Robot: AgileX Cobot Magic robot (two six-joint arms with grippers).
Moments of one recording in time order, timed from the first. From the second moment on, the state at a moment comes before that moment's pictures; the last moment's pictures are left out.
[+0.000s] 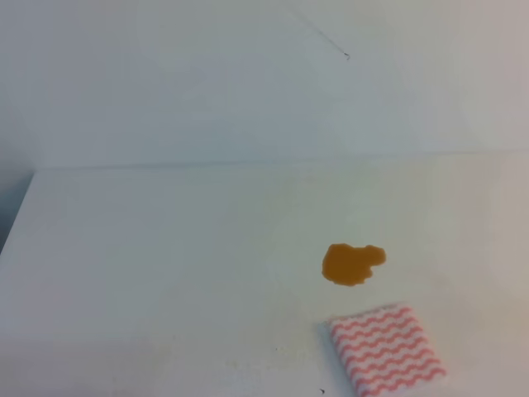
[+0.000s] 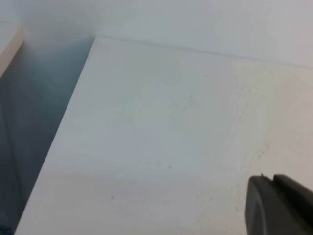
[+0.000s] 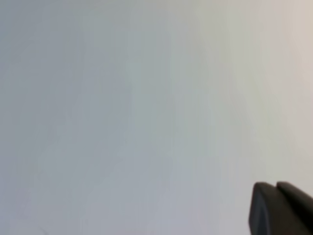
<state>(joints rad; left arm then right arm) -0.06 -0.03 0.04 0.03 0.32 -0.30 -0.03 0.00 -0.03 -0.02 -0.41 0.01</state>
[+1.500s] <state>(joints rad) -0.06 -0.03 0.04 0.03 0.32 -0.30 0.50 1.55 -0.74 0.54 0.36 -0.83</state>
